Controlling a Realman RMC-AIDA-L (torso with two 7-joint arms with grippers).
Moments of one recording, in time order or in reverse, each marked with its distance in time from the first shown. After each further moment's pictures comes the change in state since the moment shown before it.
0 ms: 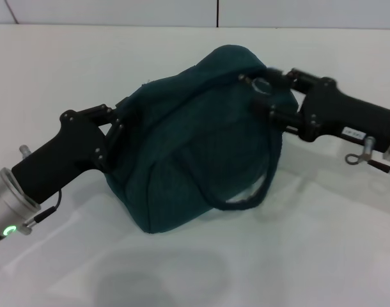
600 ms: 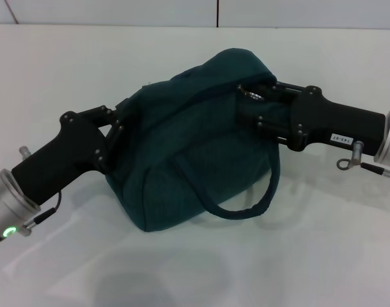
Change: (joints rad) left arm 0.003 -0.001 0.000 -0.001 0.001 0.000 0.000; right arm 0.005 0.001 0.020 -0.060 -0.118 0.043 0.067
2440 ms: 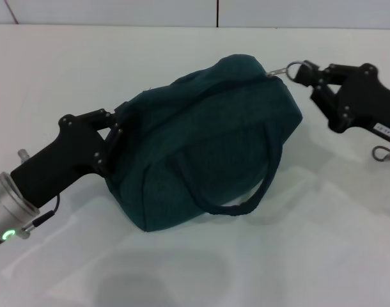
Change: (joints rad) left arm 0.006 -0.010 -0.001 -0.024 0.000 0.003 0.001; right arm -0.150 0.037 0.201 -0.063 0.005 -0.067 -0.221
